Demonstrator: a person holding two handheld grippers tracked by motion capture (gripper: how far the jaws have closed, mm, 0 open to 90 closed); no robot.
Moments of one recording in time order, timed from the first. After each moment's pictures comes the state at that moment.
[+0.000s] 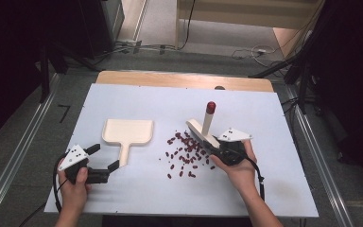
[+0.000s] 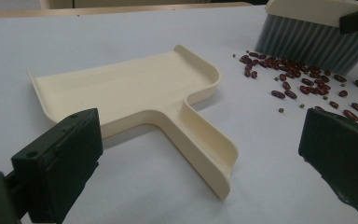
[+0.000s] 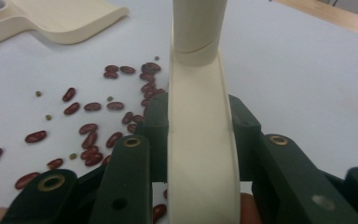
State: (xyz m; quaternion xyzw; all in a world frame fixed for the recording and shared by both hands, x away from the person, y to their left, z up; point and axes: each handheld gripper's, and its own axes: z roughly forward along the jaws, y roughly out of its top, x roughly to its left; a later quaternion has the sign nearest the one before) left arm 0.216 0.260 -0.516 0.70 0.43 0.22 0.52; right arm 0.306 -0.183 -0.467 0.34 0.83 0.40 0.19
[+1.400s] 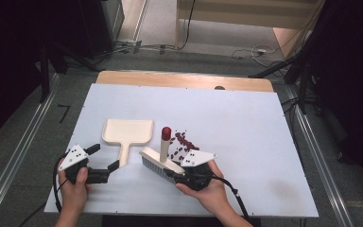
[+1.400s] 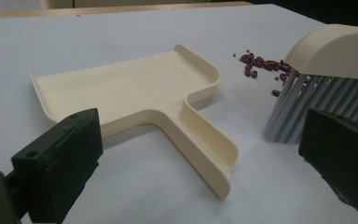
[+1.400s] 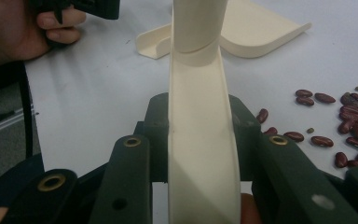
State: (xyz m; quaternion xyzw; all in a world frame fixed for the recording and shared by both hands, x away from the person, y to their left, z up) left arm 0.216 0.260 -0.516 0.70 0.43 0.22 0.52; right arm 0.243 -0.100 -0.472 0.23 0.86 0.45 0.07
